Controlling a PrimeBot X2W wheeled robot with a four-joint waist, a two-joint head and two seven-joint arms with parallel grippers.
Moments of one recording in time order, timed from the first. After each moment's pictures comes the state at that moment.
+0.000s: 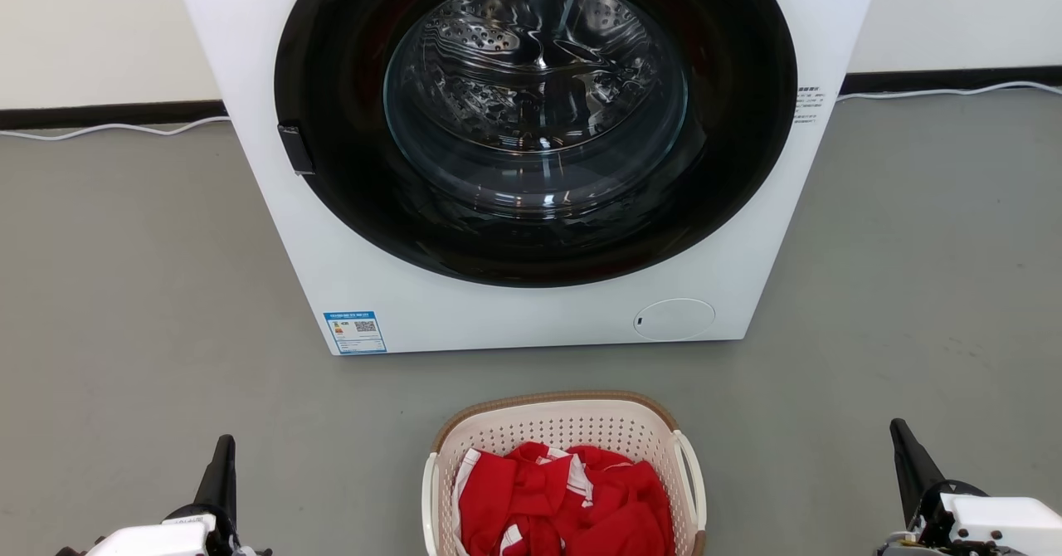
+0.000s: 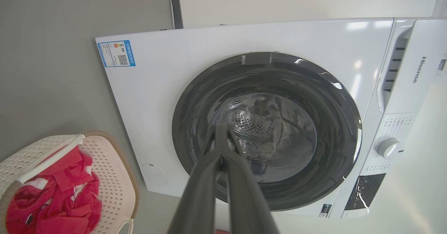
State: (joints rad) left arm -0.06 0.04 0.08 0.27 -1.60 -0.12 0.11; right arm -0.06 -0.04 -0.13 0.27 1.61 0.13 0.11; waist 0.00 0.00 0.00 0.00
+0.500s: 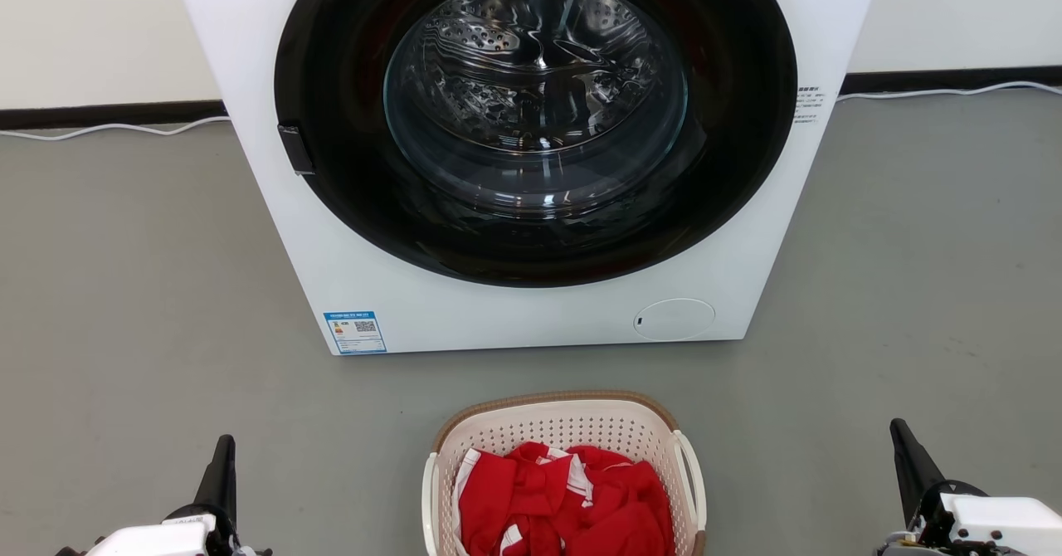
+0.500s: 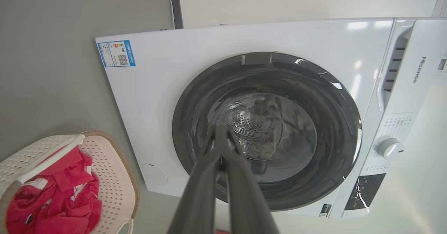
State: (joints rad) left arm -0.06 0.04 0.08 0.27 -1.60 -0.12 0.11; right arm -0.06 -0.04 -0.13 0.27 1.61 0.13 0.11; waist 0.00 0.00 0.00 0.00
